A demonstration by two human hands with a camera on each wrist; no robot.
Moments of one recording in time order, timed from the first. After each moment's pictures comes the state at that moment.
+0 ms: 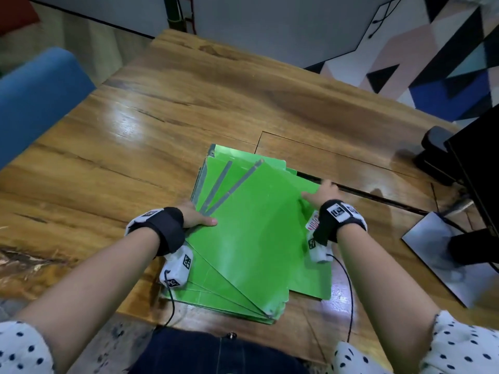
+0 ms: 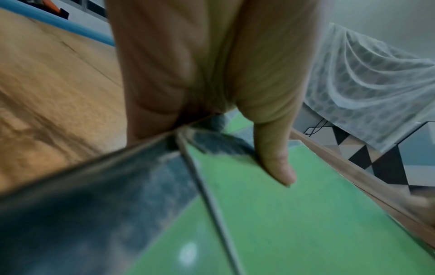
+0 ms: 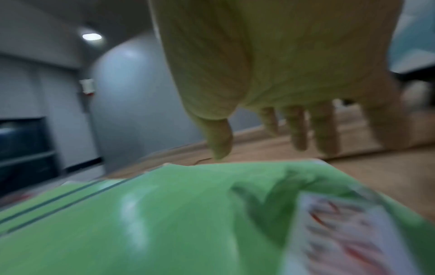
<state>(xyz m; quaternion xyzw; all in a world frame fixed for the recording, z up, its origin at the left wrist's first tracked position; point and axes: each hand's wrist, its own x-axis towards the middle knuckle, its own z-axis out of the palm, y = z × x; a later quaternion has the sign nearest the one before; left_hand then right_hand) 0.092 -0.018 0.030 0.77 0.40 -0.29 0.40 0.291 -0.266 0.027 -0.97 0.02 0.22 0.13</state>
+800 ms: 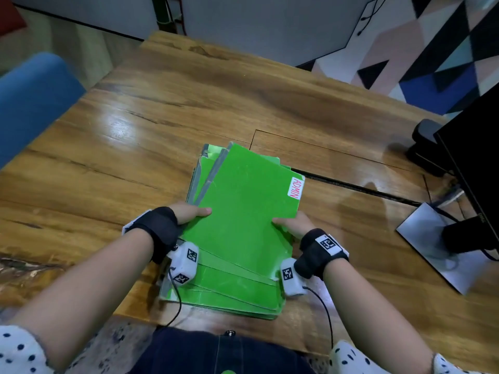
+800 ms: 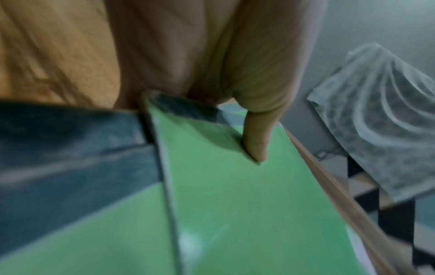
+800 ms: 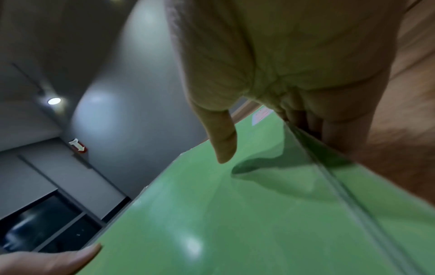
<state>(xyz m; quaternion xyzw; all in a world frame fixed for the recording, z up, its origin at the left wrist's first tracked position) 0.097 -0.014 0.024 0.72 0.44 -0.29 0.46 0.214 -0.267 -0.013 -0.83 0.08 0.38 0.40</state>
